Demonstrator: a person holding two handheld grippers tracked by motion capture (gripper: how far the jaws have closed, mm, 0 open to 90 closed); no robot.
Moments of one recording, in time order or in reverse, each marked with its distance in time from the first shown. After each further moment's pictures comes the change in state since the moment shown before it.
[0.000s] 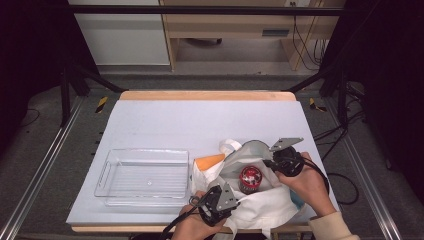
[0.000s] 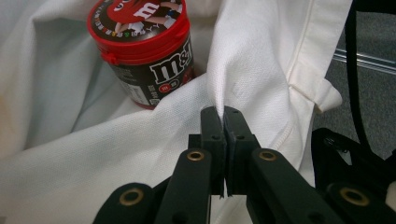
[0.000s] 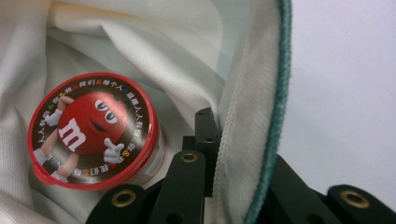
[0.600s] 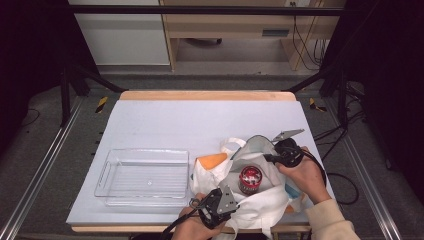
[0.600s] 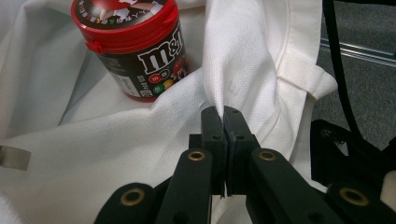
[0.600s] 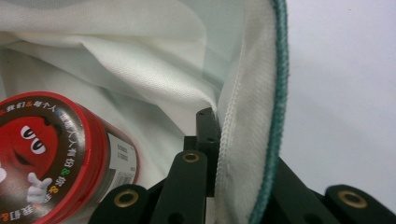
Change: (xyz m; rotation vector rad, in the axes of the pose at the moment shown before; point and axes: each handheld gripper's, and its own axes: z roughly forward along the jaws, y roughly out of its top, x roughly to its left) left arm -0.004 -0.004 0.001 0.022 0.005 0.013; right arm -0.029 0.000 0.025 0.018 0.045 0.105
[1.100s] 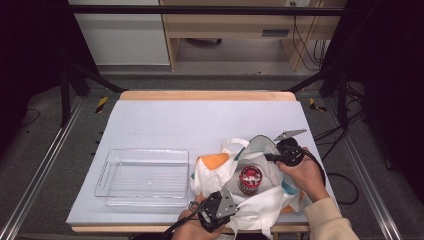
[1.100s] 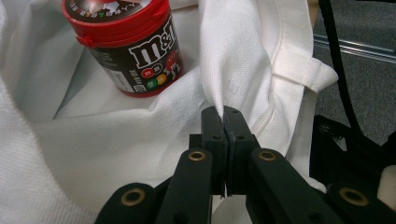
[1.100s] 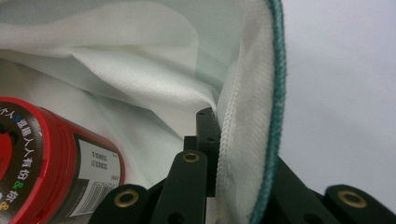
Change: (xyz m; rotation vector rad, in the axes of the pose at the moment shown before) left arm -0.005 -0.004 -0.001 -0.003 0.004 0.009; right arm -0.014 -0.007 0.012 -0.024 0.024 0.053
